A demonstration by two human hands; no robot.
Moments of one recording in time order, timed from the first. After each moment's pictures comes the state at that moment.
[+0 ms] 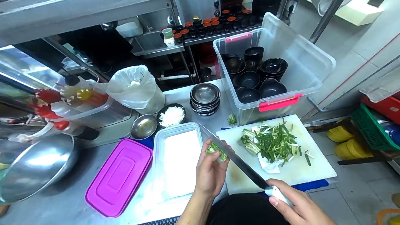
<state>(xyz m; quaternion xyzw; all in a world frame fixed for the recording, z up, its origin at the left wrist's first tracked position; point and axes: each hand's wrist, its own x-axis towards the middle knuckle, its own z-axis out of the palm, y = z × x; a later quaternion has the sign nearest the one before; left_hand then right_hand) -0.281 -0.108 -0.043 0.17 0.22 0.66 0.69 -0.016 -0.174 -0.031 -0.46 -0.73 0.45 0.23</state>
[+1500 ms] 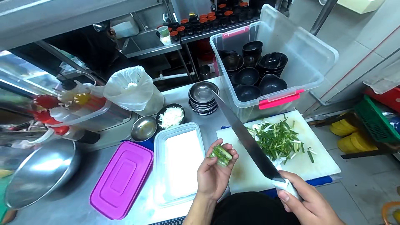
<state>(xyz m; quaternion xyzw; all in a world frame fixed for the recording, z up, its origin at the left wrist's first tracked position) -0.284 -0.109 -0.066 0.09 0.10 0.62 0.77 -0.017 -0.167 -0.040 -0.42 -0.69 0.44 0.38</state>
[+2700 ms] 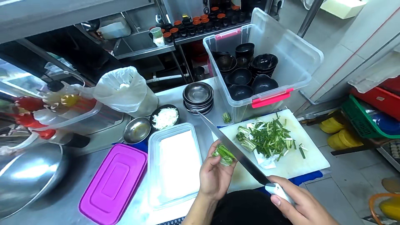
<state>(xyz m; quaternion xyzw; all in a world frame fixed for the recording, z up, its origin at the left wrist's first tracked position) -0.264 -0.112 -0.059 0.11 0.13 0.62 0.77 -0.014 -0.183 -0.030 -0.45 -0.72 0.43 0.30</state>
